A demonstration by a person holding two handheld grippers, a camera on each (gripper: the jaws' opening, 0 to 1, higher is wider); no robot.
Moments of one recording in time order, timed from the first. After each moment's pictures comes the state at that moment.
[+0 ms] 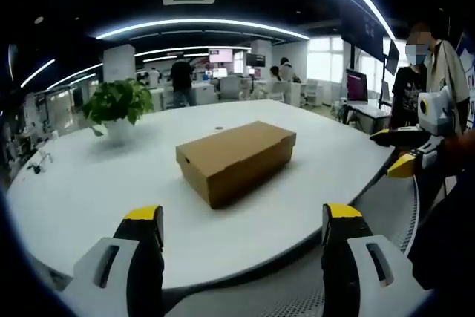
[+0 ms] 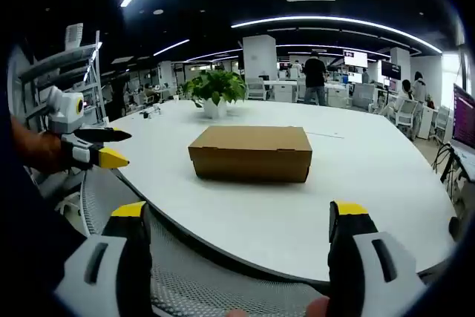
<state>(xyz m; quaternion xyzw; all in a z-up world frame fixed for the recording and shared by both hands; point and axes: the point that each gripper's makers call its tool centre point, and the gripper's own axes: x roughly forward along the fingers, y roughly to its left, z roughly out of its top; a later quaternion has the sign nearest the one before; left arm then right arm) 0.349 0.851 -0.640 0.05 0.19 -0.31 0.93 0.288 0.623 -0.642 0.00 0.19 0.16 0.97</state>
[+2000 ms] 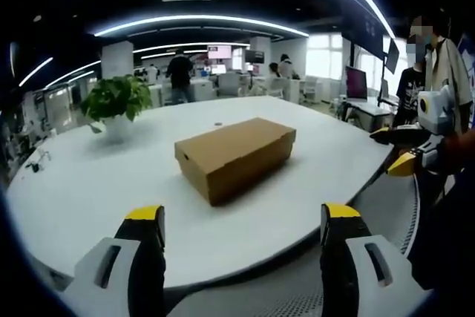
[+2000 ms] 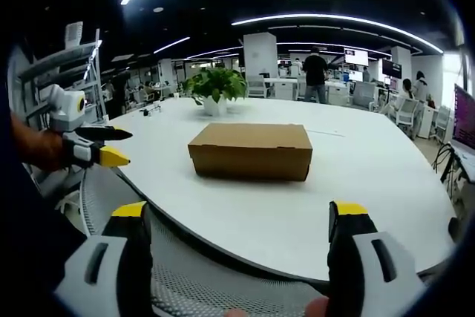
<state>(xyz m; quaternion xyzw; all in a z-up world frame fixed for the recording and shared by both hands) 0.352 0.852 -0.645 0.05 0.20 -0.31 0.93 0.289 0.624 -0.644 0.00 0.19 0.16 0.97</state>
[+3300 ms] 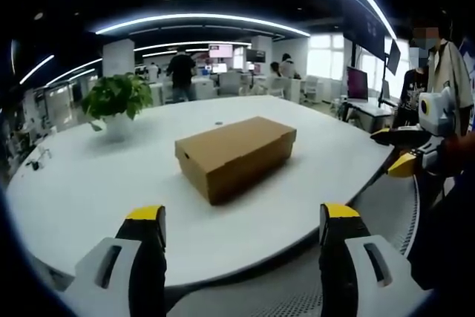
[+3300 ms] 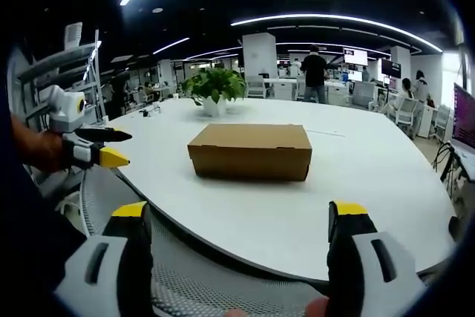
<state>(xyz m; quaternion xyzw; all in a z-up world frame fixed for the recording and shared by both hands) 0.350 0.851 -0.645 0.05 0.21 -0.31 0.93 0.289 0.623 -0.644 0.00 0.19 0.16 0.97</state>
